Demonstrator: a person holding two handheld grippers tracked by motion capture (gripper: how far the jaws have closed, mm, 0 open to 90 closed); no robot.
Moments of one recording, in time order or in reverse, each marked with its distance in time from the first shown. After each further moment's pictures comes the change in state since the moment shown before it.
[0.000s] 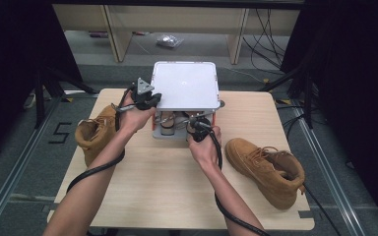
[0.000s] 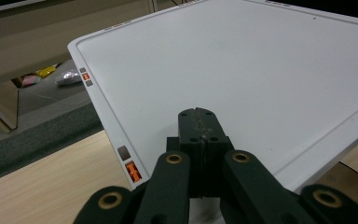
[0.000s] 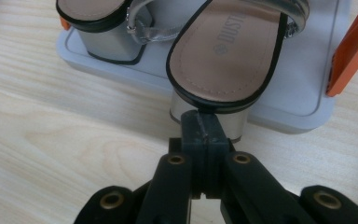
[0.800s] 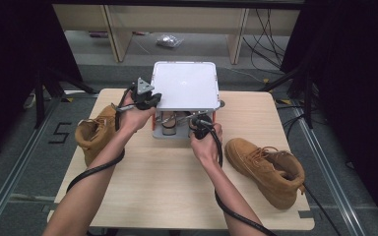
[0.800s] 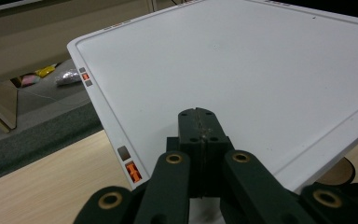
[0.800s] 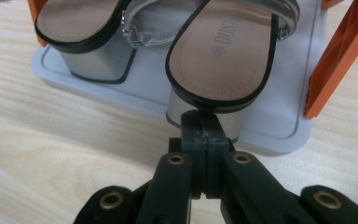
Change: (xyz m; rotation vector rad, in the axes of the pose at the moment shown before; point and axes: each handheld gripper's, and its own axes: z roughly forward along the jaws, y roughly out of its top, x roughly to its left) left arm 0.000 0.000 0.000 0.002 -0.002 0.001; right arm -0.010 0.007 0.009 -0.059 -0.050 -0.037
